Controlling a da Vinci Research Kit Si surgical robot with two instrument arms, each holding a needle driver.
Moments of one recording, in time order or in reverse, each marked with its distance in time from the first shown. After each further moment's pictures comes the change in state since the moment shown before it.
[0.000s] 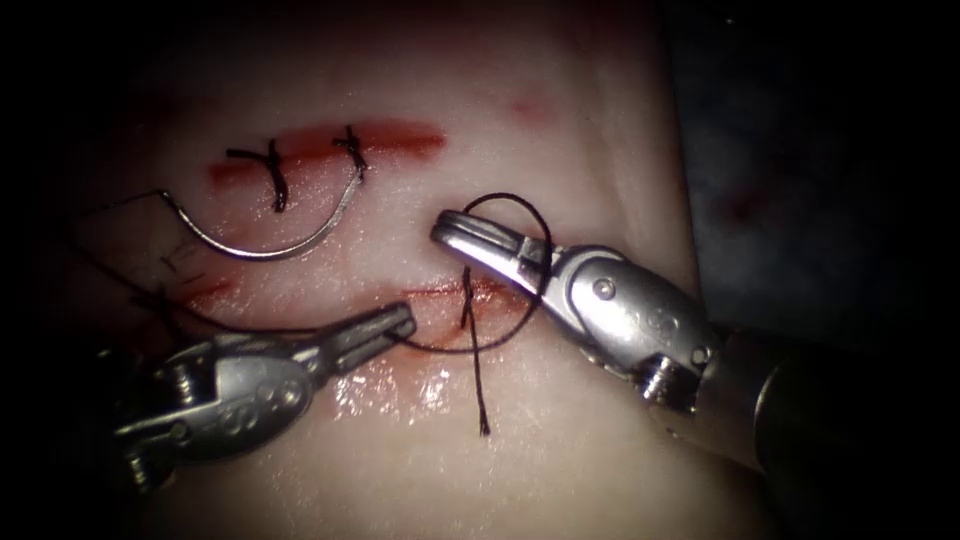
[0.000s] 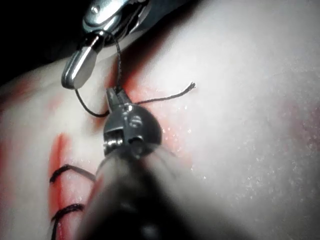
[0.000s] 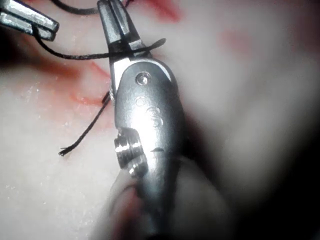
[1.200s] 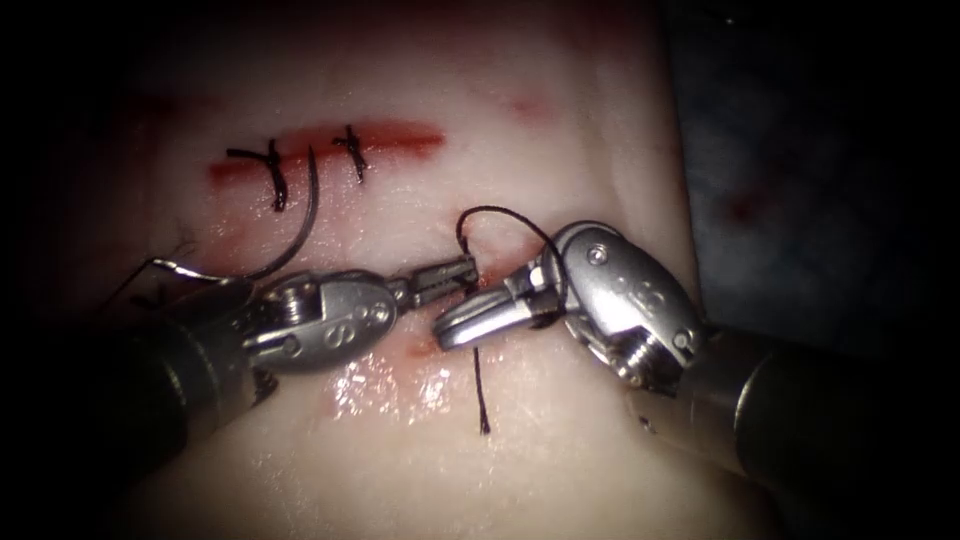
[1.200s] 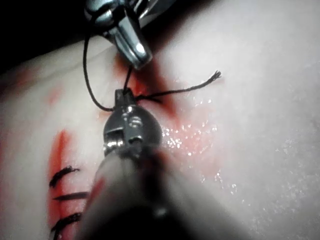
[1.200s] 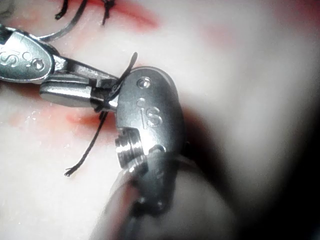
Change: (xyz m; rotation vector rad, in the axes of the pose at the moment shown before) right arm -0.001 0.000 0.000 0.928 -0.130 0.047; left arm -0.005 -0.001 0.008 -0.122 0.033 -0.041
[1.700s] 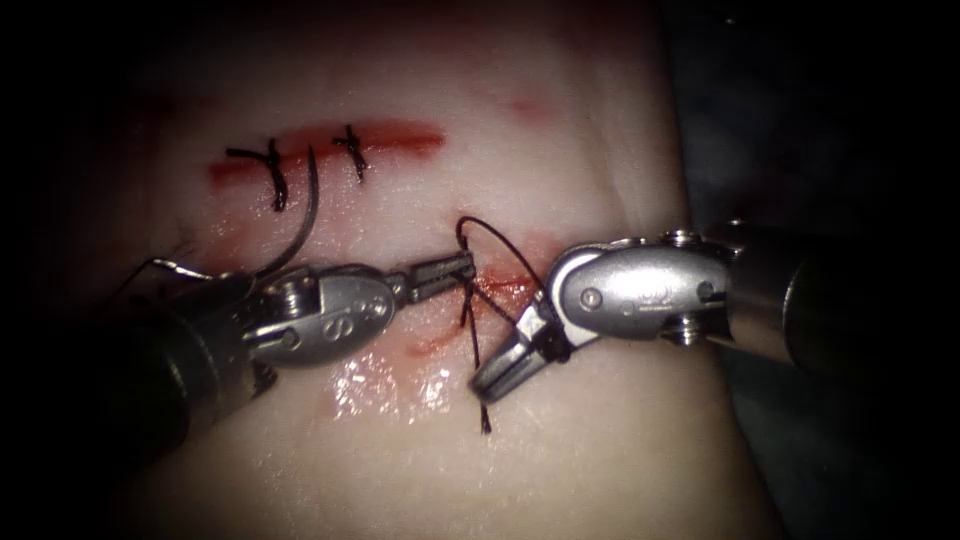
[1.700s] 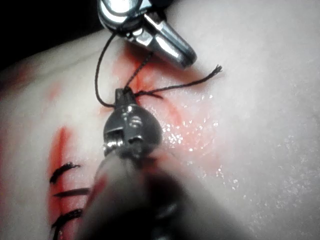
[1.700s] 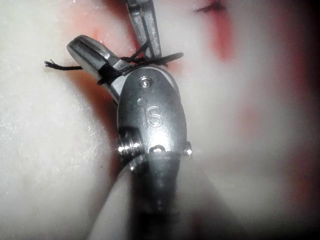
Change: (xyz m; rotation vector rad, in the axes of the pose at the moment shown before) right arm -0.001 -0.001 0.003 0.229 -0.462 -0.266; left arm 0.000 0.000 0.000 -0.002 0.004 0.003
